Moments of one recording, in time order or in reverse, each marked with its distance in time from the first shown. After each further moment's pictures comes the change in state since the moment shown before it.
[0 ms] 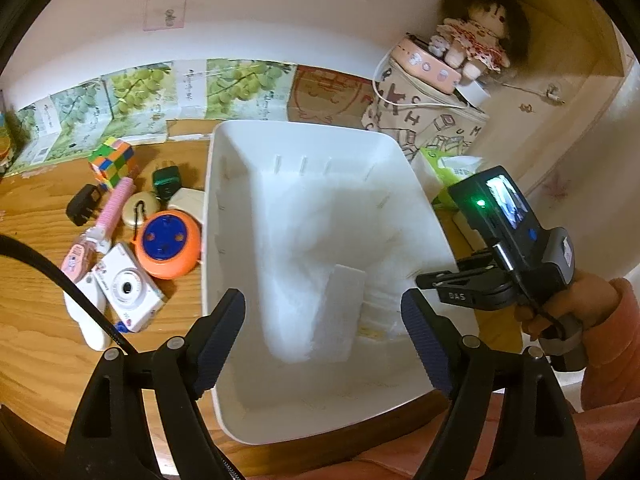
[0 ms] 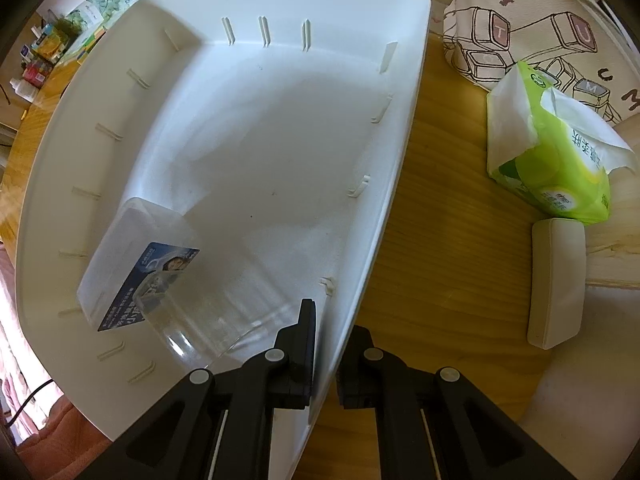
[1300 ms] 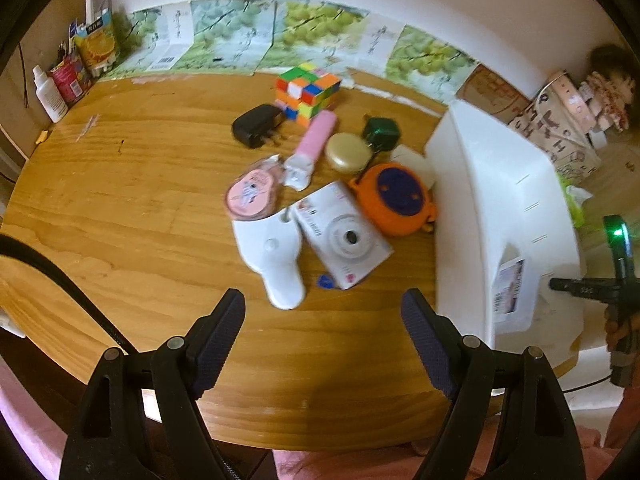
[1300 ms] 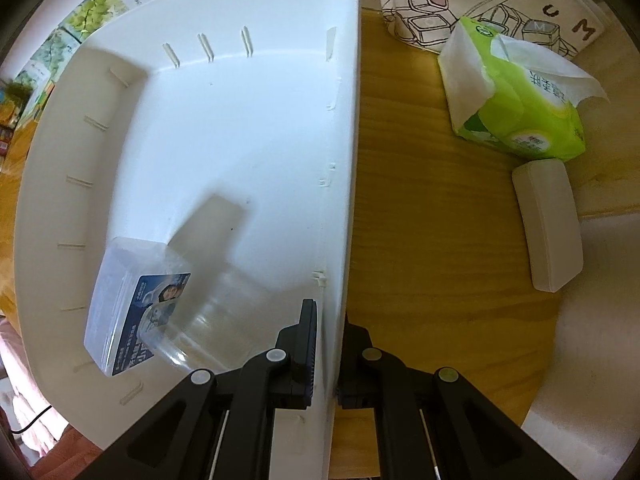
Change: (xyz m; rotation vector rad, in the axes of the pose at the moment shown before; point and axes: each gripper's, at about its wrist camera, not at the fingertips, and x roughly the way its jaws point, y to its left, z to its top) left arm -0.025 0.178 -0.030 -0.229 0.136 0.208; right arm 0.001 -0.024 0.003 0.227 0.020 -0.031
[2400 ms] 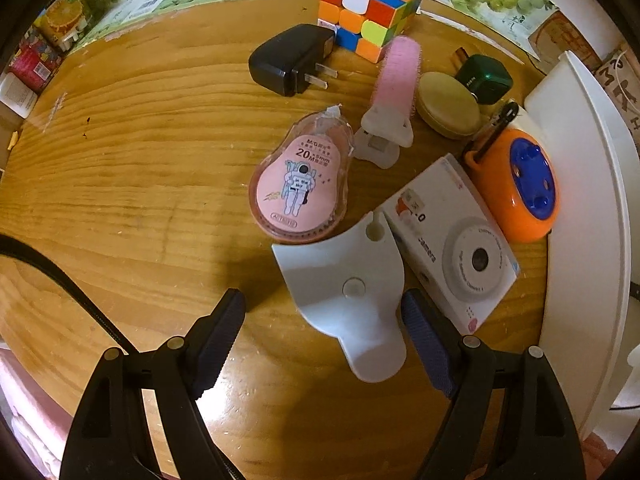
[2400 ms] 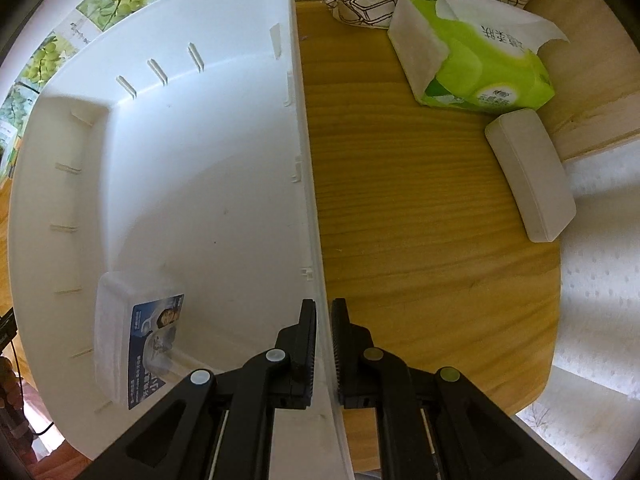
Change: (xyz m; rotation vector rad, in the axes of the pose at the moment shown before) left arm 0.101 0.045 0.042 0.036 0.226 0.101; right arm 0.006 -0.039 -0.012 0.200 0.014 -0.019
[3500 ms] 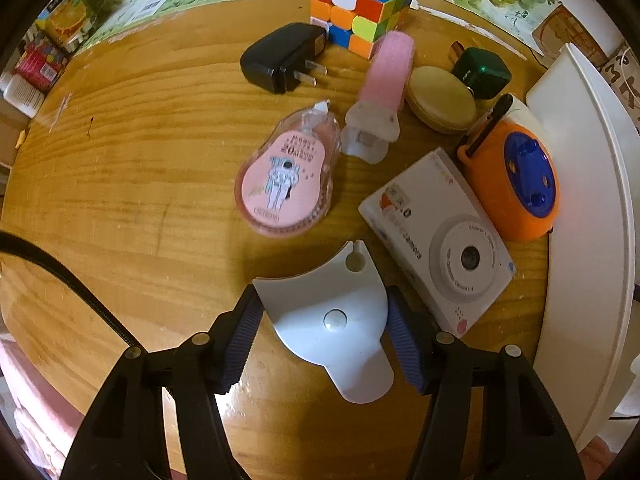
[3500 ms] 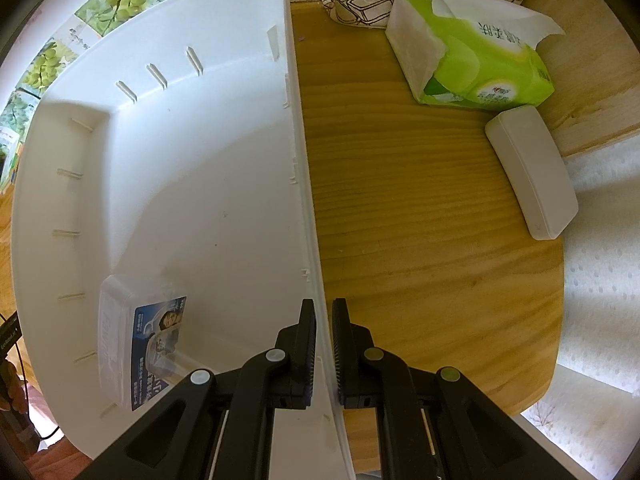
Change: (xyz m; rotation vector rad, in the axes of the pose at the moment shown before) left arm -0.002 -0.020 -0.004 -0.016 0.007 0.042; right arm -0.008 -0.006 -0.002 0.015 -0.003 0.014
